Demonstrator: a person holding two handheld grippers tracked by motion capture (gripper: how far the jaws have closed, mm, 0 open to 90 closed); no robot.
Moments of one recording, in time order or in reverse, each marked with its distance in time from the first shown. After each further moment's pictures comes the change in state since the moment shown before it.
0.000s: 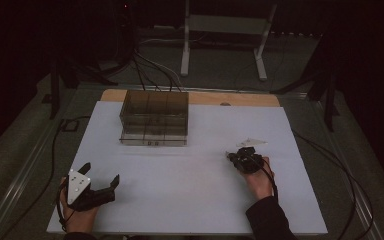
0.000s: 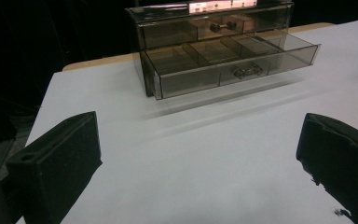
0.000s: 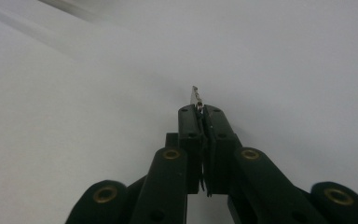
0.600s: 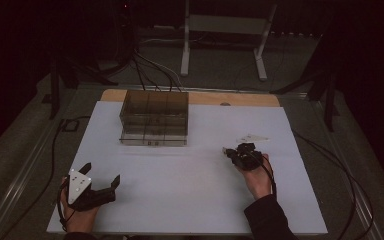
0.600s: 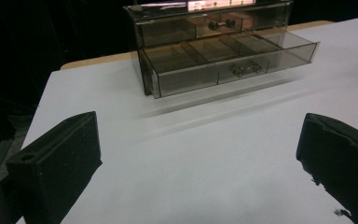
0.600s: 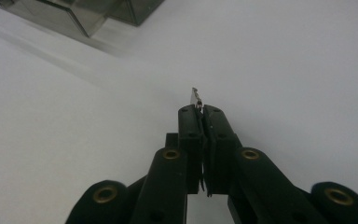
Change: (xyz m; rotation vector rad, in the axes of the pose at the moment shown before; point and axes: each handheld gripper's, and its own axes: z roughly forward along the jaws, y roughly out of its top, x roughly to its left) left arm -0.001 0.000 0.001 0.005 -0.003 0.004; right arm 0.008 0.017 -0.015 -0.054 0.042 0.034
